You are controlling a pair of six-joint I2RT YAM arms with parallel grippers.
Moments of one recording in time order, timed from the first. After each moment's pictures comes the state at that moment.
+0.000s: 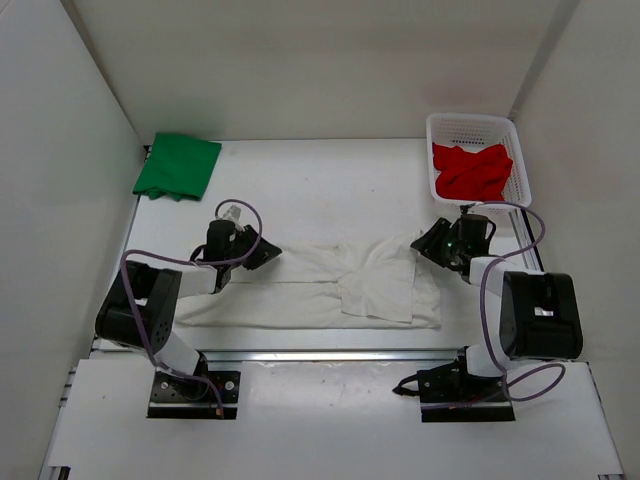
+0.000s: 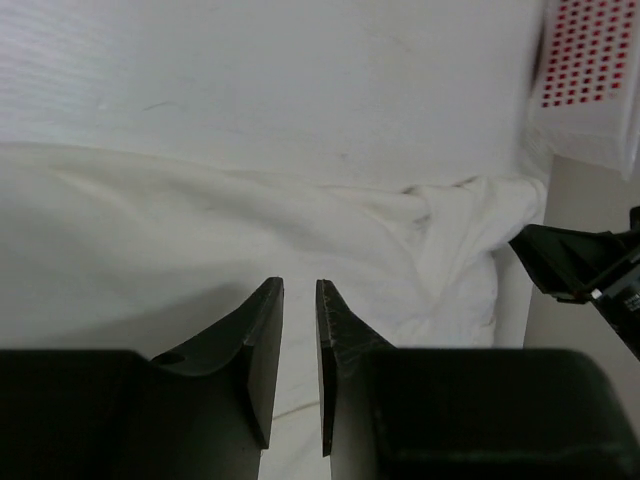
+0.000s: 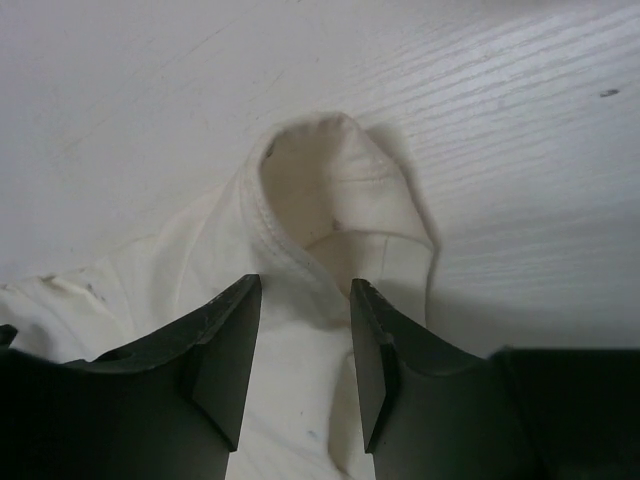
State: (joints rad) left arm -0.27 1.52 0.54 0.45 0.33 -0.85; right arm -0.05 1.45 0.56 0.19 -0.32 0.60
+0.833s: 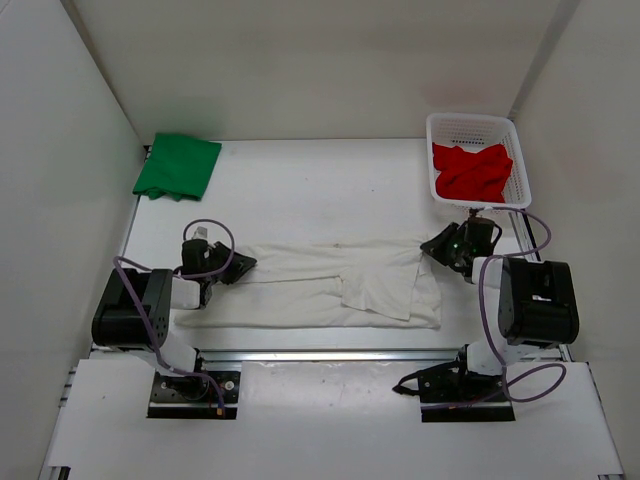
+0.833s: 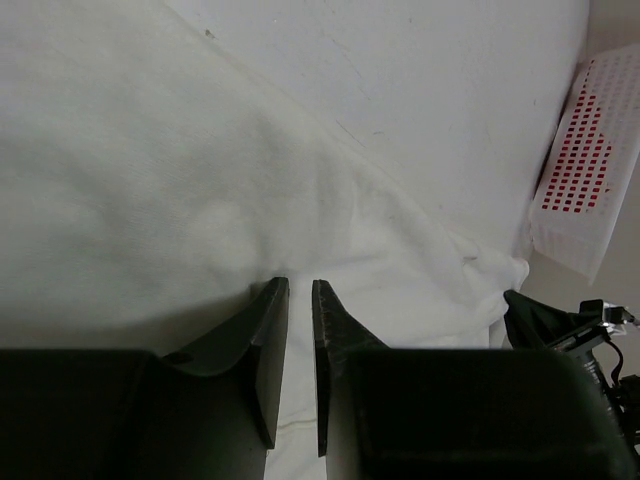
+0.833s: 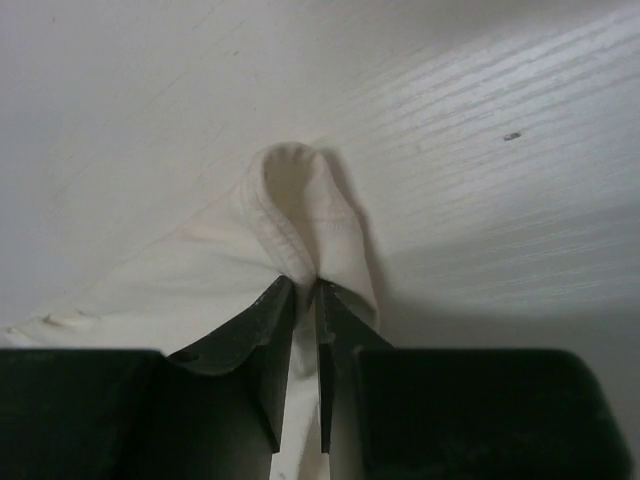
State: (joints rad) left arm -0.04 1.55 0.34 0.60 0.36 -0.95; right arm -0.12 1.56 0.55 0.34 -0.33 0.63
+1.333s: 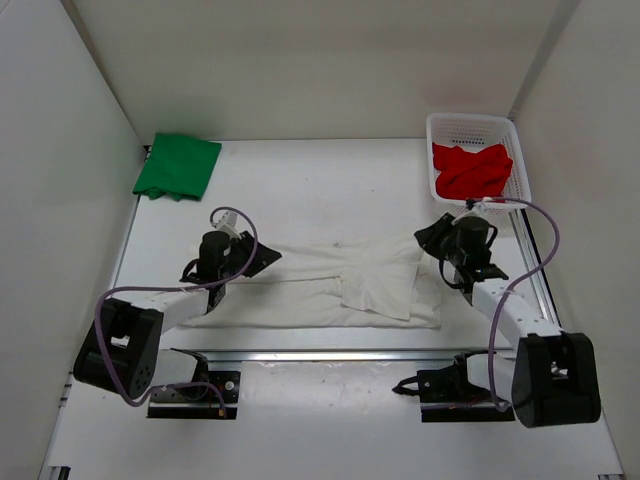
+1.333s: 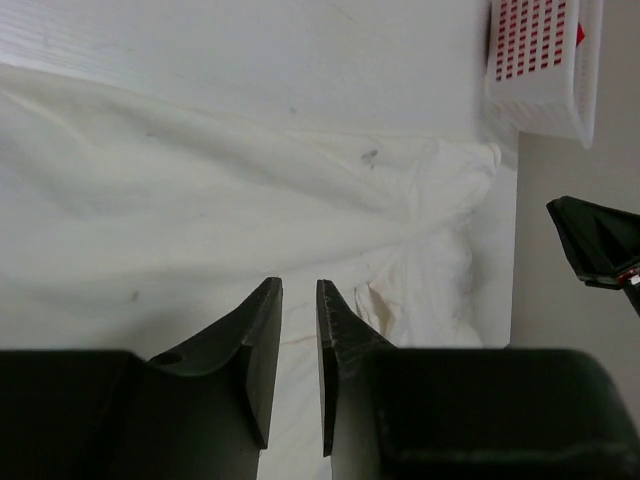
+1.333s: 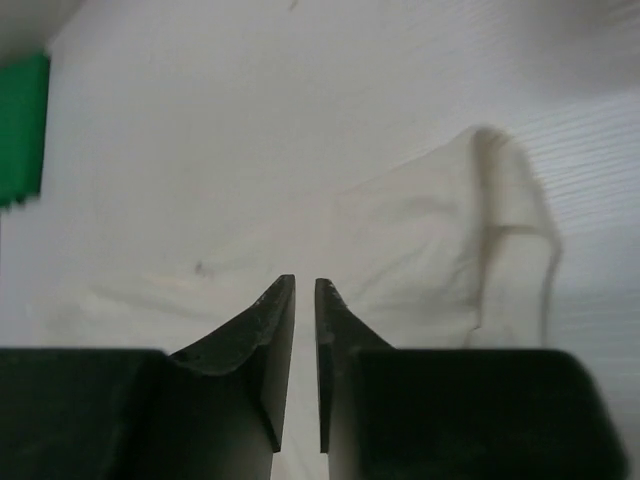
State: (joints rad) left arm -0.28 1.31 0.40 0.45 0.31 -0.87; right arm 0.04 1.16 0.51 0.21 -0.16 0.65
